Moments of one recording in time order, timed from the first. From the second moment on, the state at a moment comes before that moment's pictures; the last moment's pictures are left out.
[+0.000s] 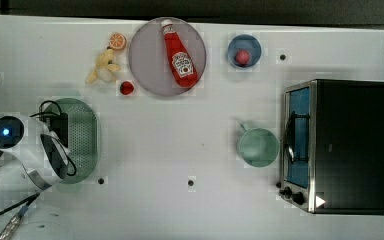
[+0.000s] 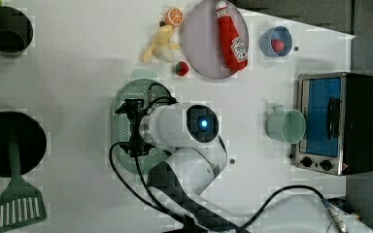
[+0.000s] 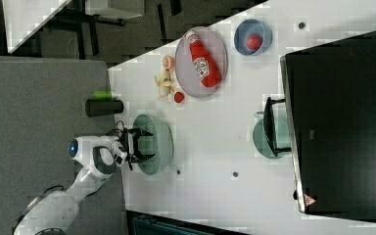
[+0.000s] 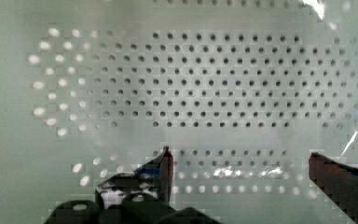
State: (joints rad) arm 0.65 0.67 0.07 -1.89 0.16 0.99 1.28
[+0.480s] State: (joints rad) arm 0.68 0.39 -0.12 -1.91 0.13 0.64 0.89
